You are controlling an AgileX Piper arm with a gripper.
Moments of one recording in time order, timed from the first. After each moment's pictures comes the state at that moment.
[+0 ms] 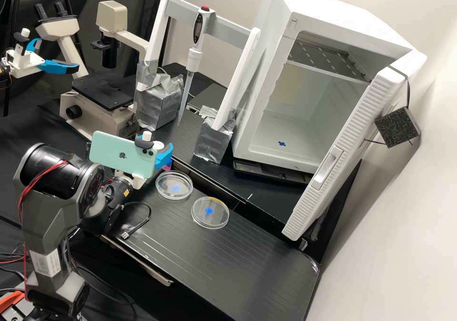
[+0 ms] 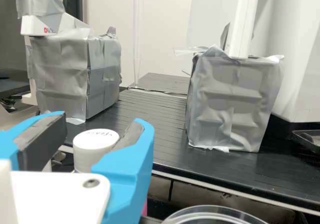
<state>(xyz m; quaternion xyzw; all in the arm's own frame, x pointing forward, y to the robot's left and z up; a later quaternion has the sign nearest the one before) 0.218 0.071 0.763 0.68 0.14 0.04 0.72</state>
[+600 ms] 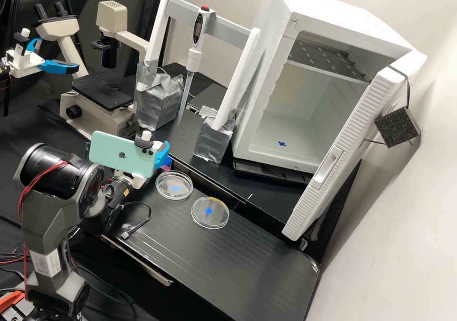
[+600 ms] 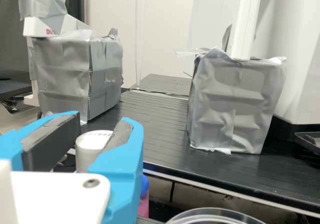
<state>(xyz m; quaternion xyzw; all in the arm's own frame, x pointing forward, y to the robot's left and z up) 0.218 0.071 0.763 0.68 0.14 0.04 0.72</state>
